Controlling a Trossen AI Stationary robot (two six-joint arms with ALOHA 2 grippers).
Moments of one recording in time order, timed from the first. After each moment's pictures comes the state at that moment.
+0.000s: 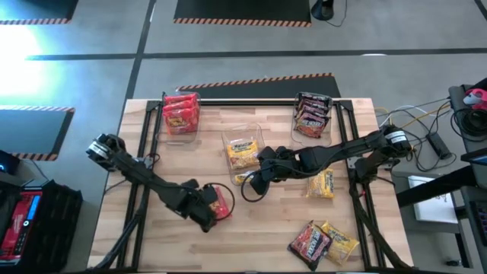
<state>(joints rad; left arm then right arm) -0.54 1.65 1.13 -0.86 -0.25 -1.05 0.19 1.64 1.35 -0.61 0.34 0.80</state>
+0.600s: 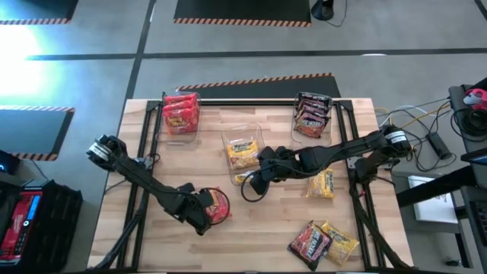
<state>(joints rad) -0.59 1.67 1.03 -0.80 -0.21 -1.08 0.19 1.64 1.35 -0.61 0.34 0.80</state>
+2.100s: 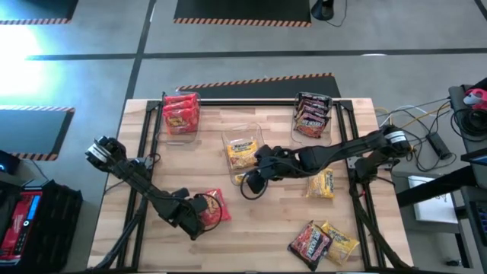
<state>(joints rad) -0.66 1.67 0.92 -0.69 -0.18 -1.16 0.18 1.64 1.35 -0.51 0.34 0.80</state>
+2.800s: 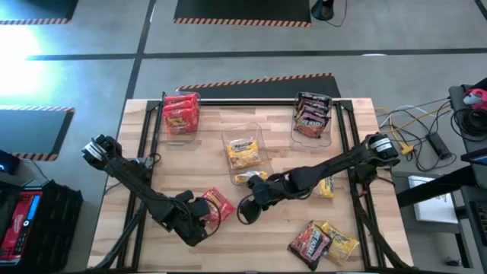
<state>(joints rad) -0.71 1.63 0.99 -0.65 -0.33 -1.14 0.30 1.80 1.35 -0.29 -0.03 1.21</state>
